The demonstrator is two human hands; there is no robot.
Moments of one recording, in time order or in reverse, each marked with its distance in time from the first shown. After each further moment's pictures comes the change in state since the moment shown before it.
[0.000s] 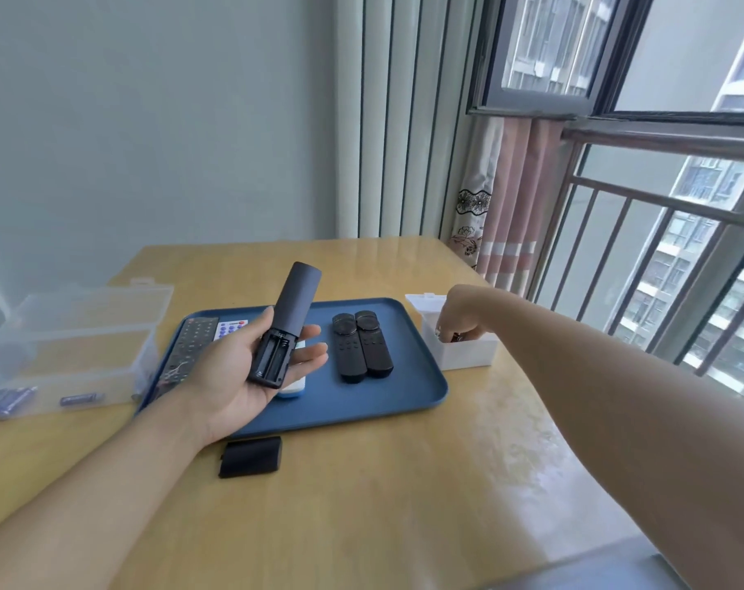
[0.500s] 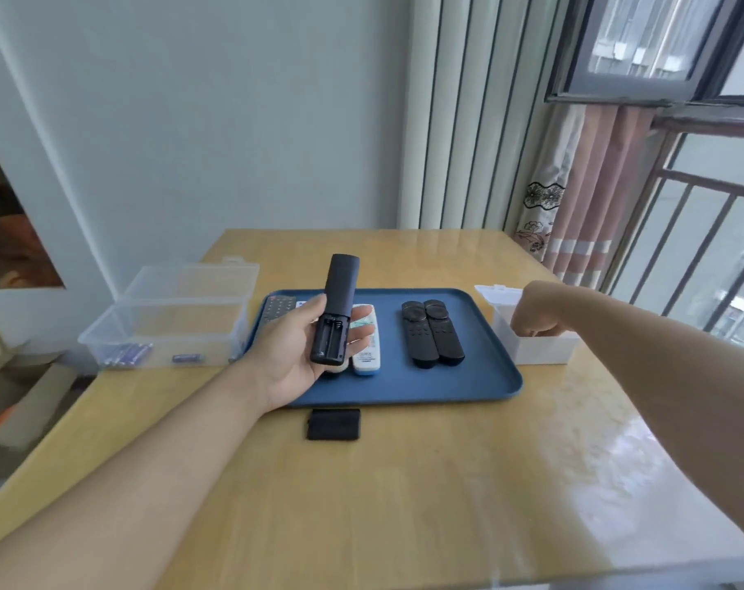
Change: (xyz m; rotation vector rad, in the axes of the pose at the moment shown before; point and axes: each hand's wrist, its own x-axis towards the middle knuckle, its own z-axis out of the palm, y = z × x) left_hand -0.014 0.013 -0.028 0.055 0.048 -0.009; right_hand -0.004 -0.006 0.003 -0.149 0.006 0.038
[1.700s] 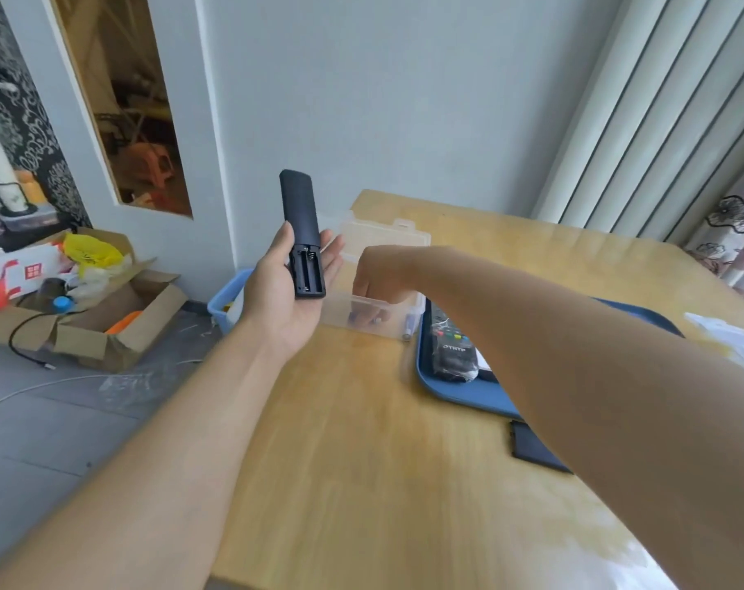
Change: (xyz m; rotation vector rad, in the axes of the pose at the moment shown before) left_hand -0.008 0.071 -0.203 -0.507 0.332 0.399; right_hand -0.087 -0.404 0.093 -0.500 -0.105 -0.964
